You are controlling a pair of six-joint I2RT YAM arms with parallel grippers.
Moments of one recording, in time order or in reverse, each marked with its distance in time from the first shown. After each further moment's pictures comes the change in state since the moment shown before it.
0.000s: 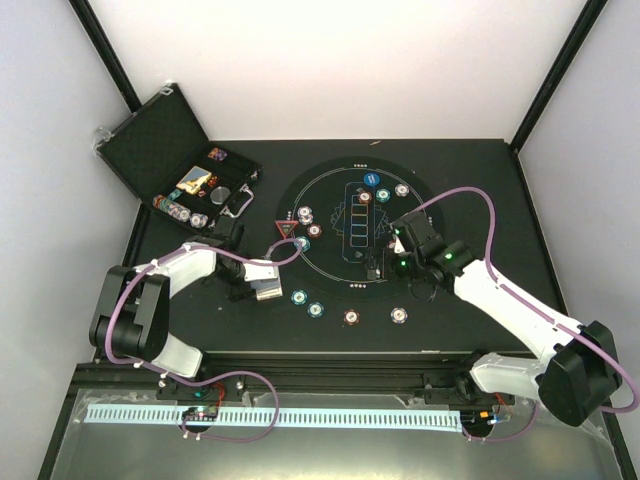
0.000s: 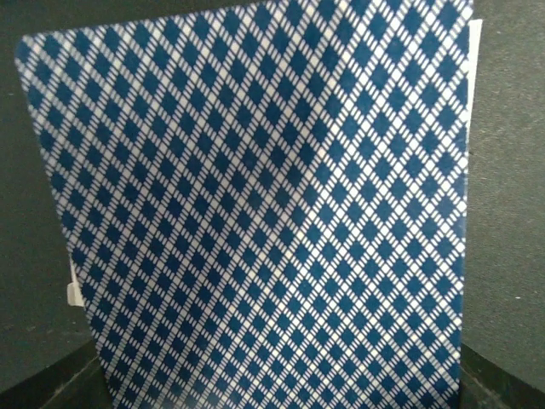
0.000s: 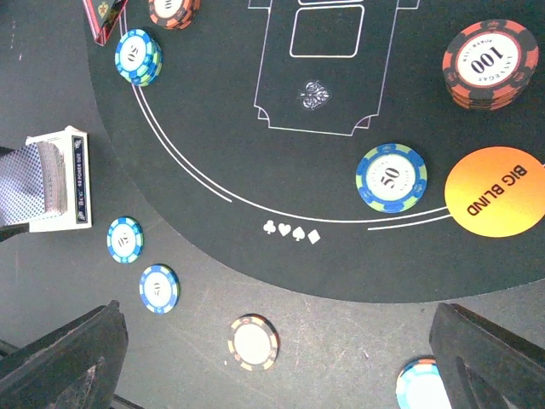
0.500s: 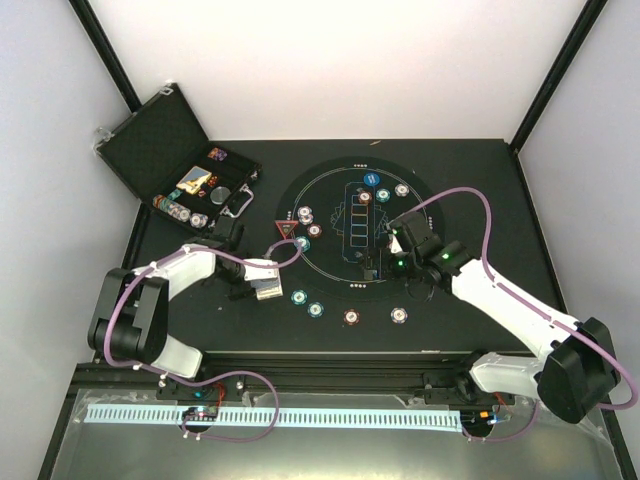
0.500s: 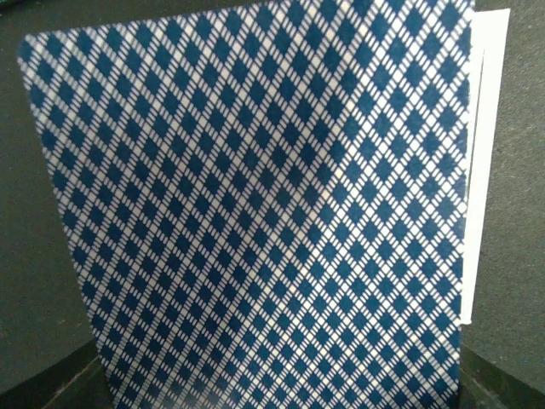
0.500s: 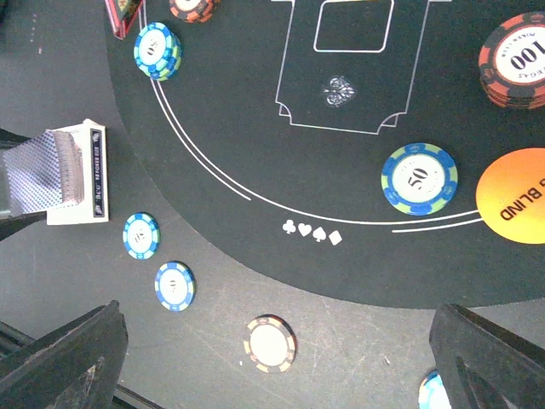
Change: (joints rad) left arm 0.000 -0.018 -0.013 0.036 -0.014 0.004; right arm 0.012 0.015 -0.006 0.030 -0.028 0.005
